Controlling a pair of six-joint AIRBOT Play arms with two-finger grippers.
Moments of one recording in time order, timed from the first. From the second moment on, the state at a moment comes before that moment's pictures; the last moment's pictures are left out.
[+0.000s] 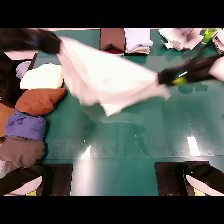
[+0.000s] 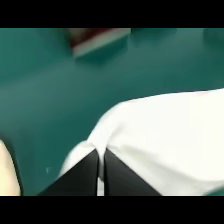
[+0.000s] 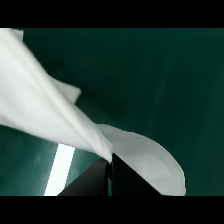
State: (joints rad) left arm -0.34 -1.06 1.68 1.47 -1.06 -1.48; right arm 0.38 -0.98 1.45 -1.57 1.28 1.80
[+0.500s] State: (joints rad) left arm -0.34 -0.91 1.86 1.29 -1.07 -1.40; right arm 0.29 -0.95 1.94 -1.62 1.39 1.73
